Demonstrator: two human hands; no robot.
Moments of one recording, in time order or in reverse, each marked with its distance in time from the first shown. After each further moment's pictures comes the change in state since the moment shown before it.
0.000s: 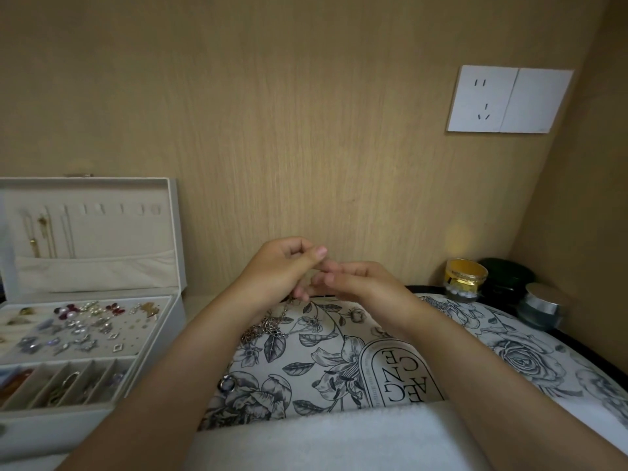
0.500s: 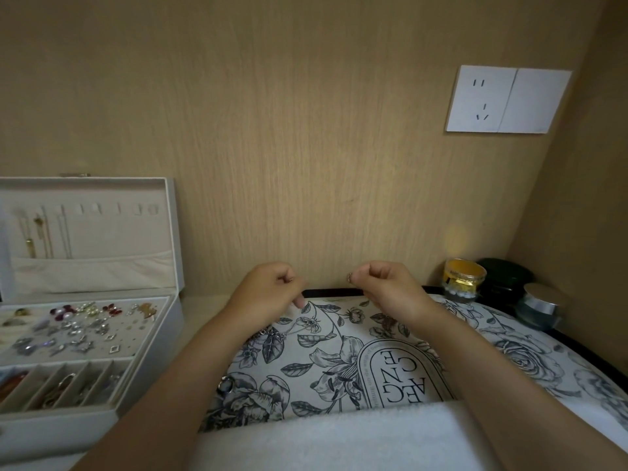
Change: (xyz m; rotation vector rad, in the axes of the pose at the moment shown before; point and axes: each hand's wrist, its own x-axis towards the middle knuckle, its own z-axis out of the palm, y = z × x) left_hand 0.004 -0.045 -0.004 0.328 0.134 -0.108; right_hand 0.001 0.020 -0.026 -0.143 0.342 0.084
